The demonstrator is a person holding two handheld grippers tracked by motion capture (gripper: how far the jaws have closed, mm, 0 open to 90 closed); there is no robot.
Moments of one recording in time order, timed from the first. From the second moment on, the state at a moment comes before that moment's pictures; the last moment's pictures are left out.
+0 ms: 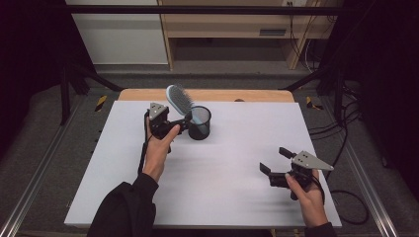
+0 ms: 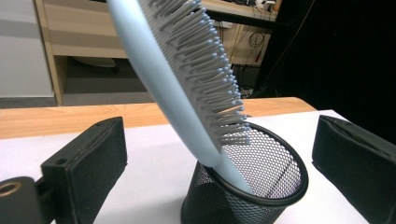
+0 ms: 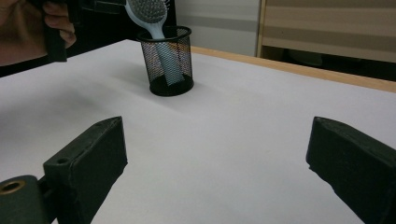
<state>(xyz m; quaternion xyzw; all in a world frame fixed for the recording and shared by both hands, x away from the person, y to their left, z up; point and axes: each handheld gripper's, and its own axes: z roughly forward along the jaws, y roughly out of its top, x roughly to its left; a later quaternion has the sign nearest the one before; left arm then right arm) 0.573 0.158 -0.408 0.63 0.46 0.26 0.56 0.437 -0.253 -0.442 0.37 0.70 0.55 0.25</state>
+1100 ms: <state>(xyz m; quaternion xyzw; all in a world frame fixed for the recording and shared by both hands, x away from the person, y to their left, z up) 0.546 0.175 -0.400 0.63 0.44 0.27 0.58 0.436 -0.250 -0.441 0.38 0.70 0.55 0.25</state>
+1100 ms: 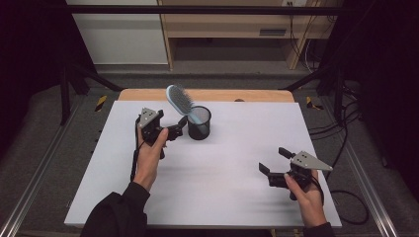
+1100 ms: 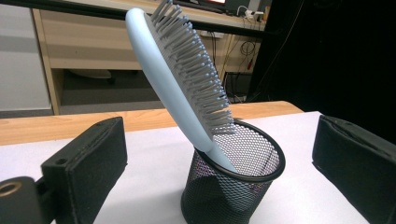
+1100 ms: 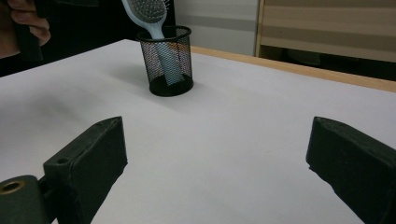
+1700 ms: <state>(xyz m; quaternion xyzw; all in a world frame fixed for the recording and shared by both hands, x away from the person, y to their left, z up) 0.530 0.179 -0.391 0.65 0.41 0.29 0.57 0.435 -0.248 -0.441 0.37 0.70 0.55 0.25</state>
